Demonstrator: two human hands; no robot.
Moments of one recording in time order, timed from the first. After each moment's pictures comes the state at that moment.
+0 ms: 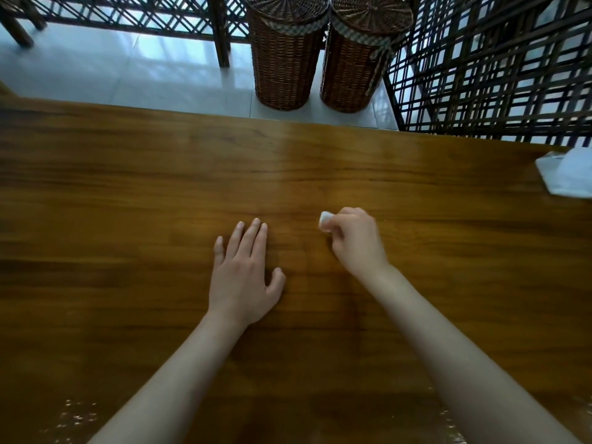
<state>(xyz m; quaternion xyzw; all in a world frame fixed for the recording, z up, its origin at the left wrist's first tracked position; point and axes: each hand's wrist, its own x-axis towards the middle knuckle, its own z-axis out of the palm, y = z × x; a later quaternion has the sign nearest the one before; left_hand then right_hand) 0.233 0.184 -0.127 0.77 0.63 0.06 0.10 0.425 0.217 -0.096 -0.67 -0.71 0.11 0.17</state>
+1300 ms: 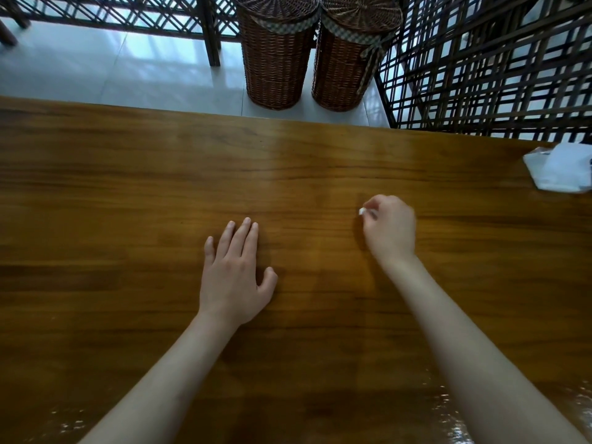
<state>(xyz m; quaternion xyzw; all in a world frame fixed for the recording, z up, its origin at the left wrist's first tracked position) 0.231 0.183 -0.128 0.77 0.63 0.06 0.09 0.472 0.229 -0.102 -0.79 -0.58 0.04 0.20</state>
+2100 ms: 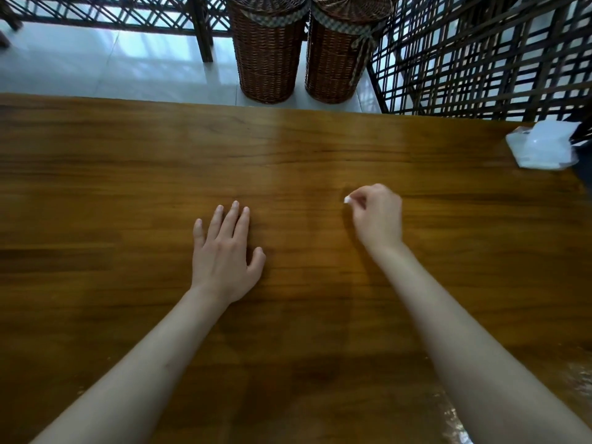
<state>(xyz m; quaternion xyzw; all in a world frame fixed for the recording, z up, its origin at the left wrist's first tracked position) 0.235 0.180 -0.119 0.78 0.62 0.05 0.07 0.474 0.208 -0.093 -0.77 -0.59 0.06 0.23</state>
